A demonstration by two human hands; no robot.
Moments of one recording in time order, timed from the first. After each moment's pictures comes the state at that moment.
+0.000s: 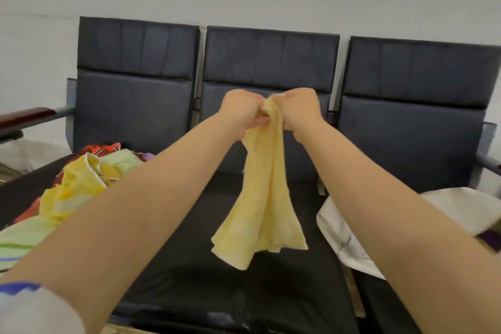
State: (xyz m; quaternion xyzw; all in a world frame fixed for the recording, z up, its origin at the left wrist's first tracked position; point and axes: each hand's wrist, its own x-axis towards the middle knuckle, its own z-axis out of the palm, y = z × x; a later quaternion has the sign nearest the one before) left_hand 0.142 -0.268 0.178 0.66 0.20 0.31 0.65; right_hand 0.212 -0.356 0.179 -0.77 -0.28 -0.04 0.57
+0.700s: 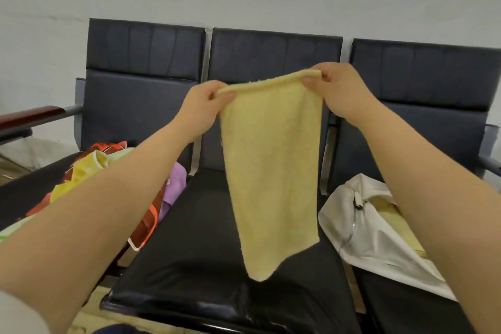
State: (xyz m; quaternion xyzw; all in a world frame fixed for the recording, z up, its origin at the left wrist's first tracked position) left_hand 0.086 -0.208 0.158 0.81 0.09 0.42 0.39; right_hand 0.219 -0.421 0.216 -0.77 -0.45 -0.13 0.43
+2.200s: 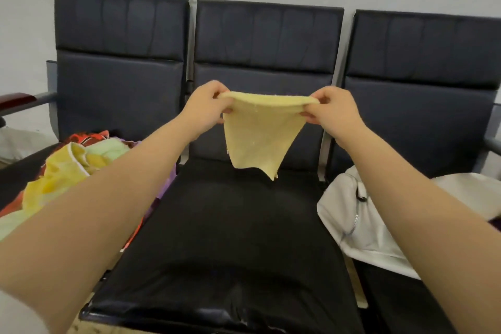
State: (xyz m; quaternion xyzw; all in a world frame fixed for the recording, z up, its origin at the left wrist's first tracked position) left_hand 0.143 -0.194 0.127 0.82 0.17 0.32 0.45; right_hand 0.275 -0.401 0.139 -0.78 -0.31 -0.05 0.54
